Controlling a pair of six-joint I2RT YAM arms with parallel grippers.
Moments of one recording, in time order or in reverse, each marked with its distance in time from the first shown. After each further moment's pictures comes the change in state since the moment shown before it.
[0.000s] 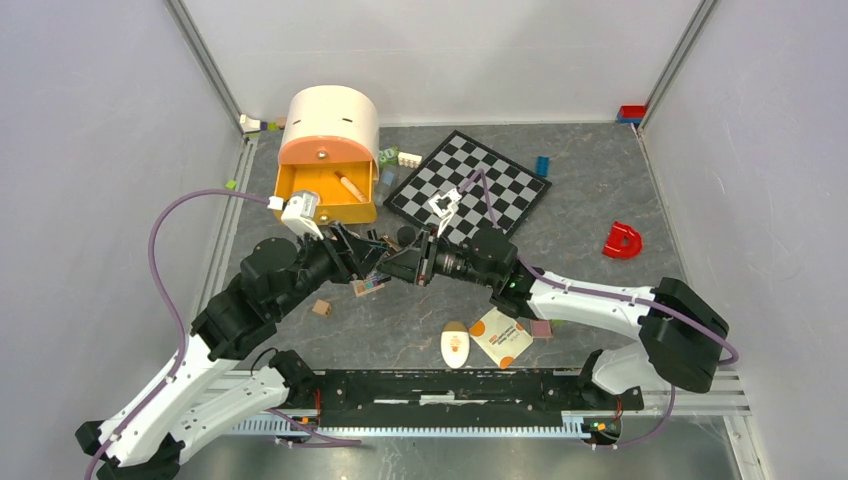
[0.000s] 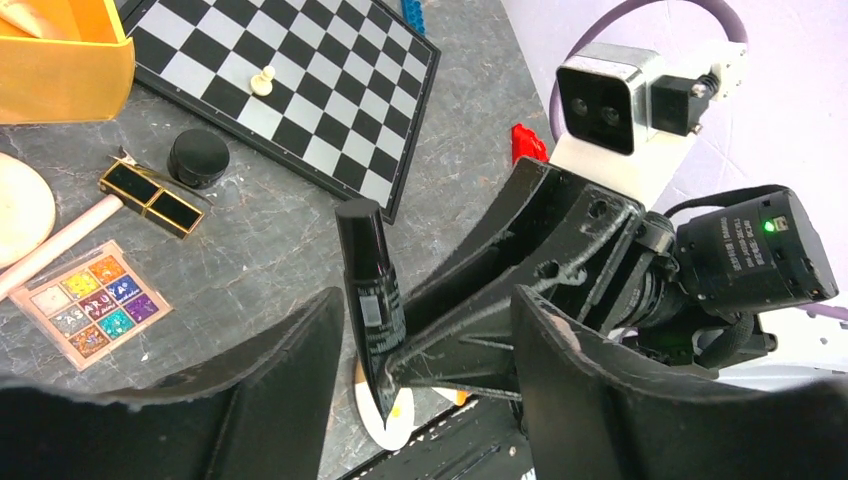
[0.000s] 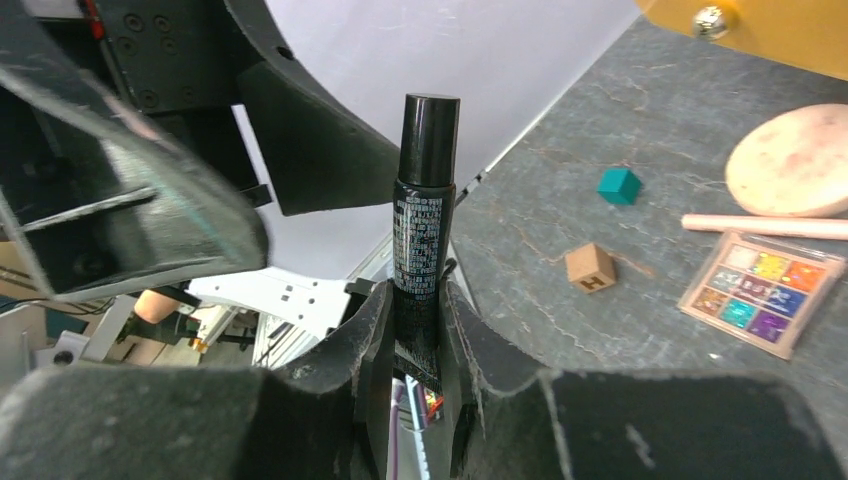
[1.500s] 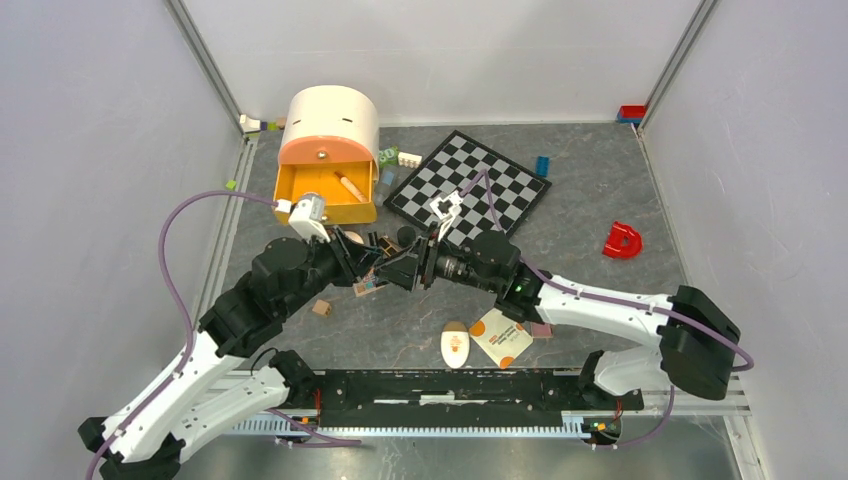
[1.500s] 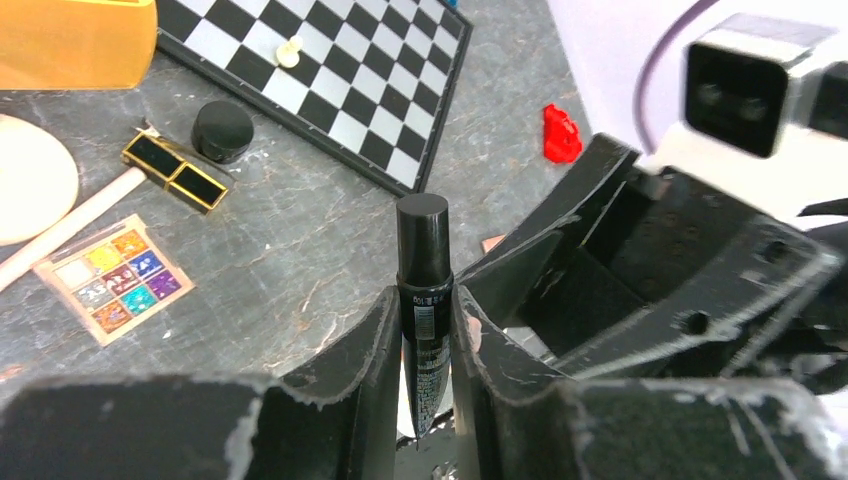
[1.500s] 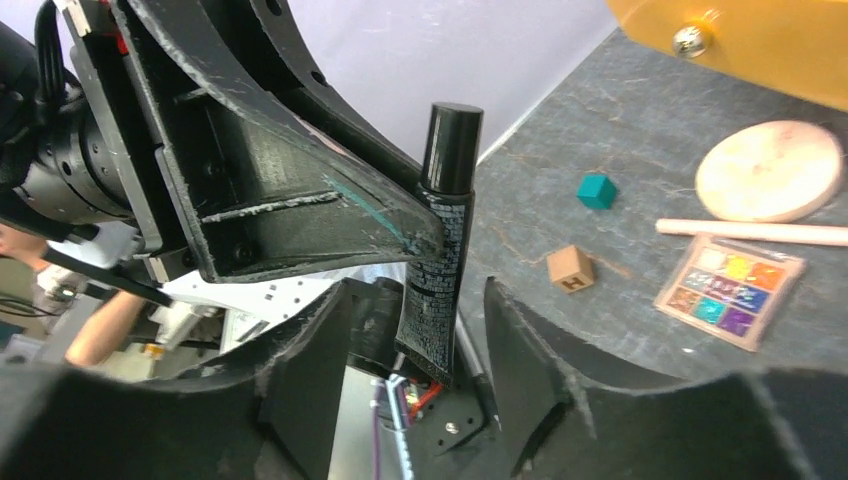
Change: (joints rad) left arm 0.000 0.007 -0.035 -0.012 -0.008 -0.003; right arm 0.055 -0.056 0.016 -0.072 0.075 -0.056
